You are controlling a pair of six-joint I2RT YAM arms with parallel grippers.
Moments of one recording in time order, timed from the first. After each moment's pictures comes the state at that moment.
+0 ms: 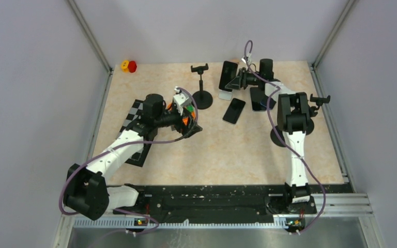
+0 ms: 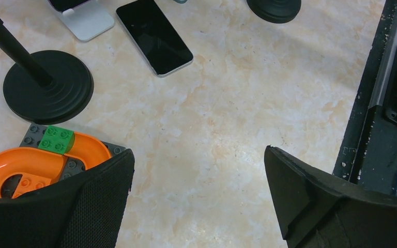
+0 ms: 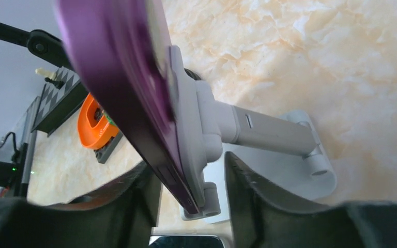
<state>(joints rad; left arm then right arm) -0.41 1.25 0.85 -0.03 0.66 0.11 0.11 2.51 1.93 0.15 -1.13 0.25</state>
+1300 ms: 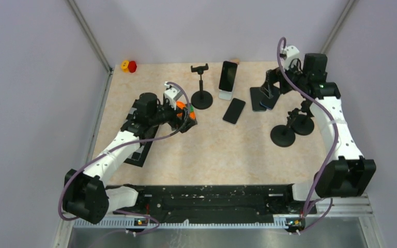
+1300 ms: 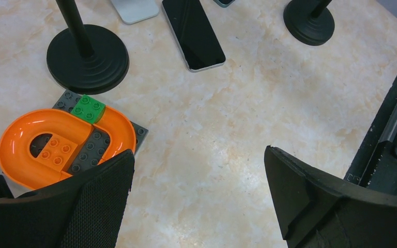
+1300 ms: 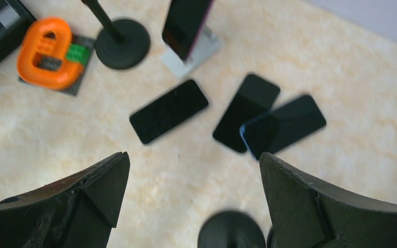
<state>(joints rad) -0.36 1.21 0.85 -0.05 0.56 -0.01 0.03 1.44 1.46 -0.56 -0.51 -0.23</state>
